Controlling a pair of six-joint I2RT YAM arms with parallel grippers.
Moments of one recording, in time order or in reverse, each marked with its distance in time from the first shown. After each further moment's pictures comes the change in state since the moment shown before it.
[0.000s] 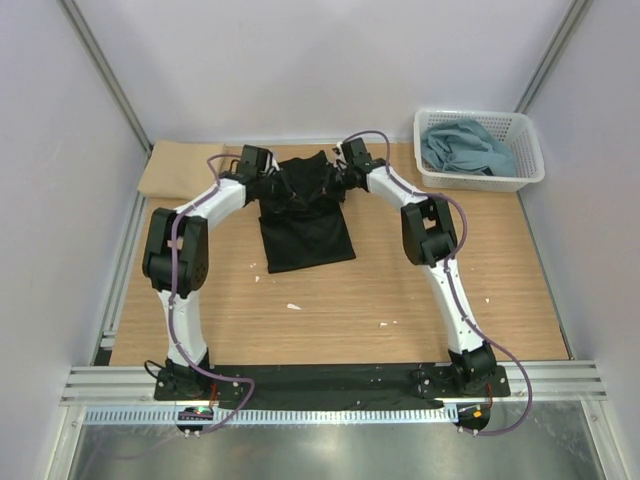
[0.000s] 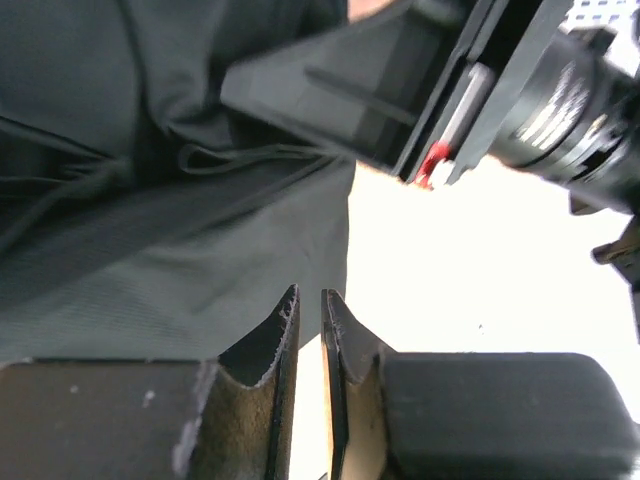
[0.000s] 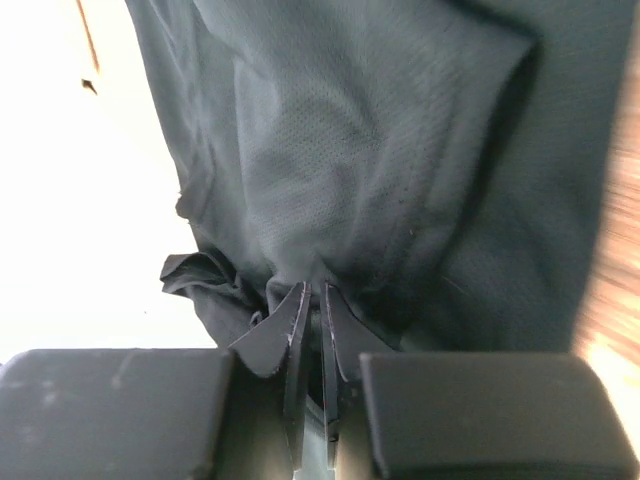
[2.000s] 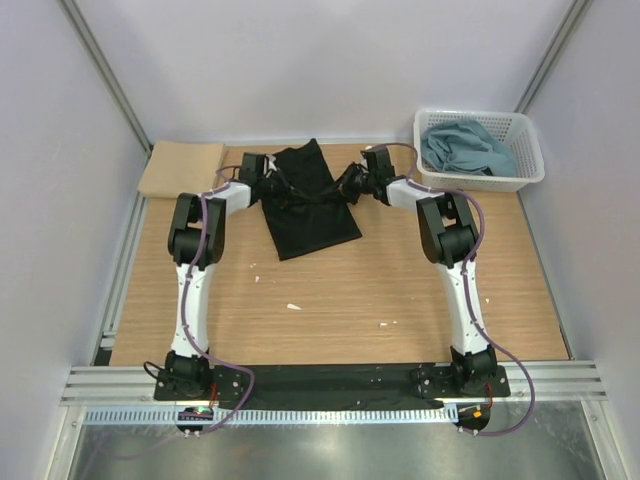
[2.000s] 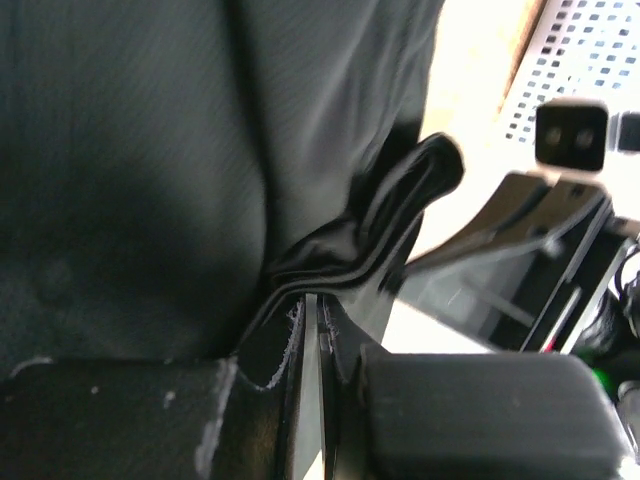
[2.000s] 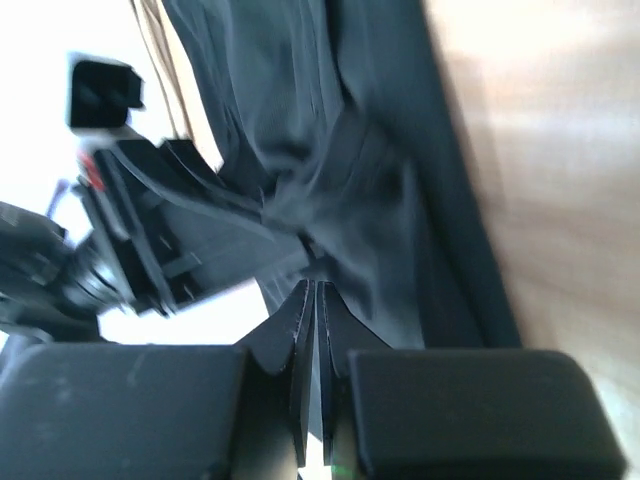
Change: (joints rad) left arm 0.071 0.383 0.207 0.290 0.155 -0.174; right arm -0.082 -0.198 -0.467 0.480 -0.012 0.301
